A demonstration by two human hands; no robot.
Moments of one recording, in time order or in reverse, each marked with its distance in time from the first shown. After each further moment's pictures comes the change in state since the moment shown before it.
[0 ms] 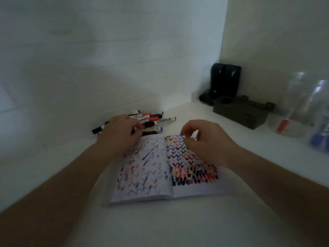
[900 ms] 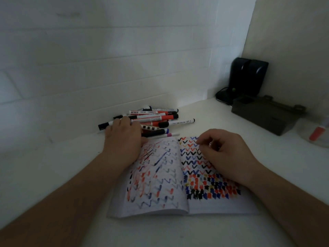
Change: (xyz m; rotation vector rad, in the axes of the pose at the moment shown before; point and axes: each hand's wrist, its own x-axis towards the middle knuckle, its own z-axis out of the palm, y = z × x) left_hand -0.008 -0.018 0.029 0.287 -0.048 -0.177; right_hand 0.006 0.016 0.024 0.088 0.068 -0.015
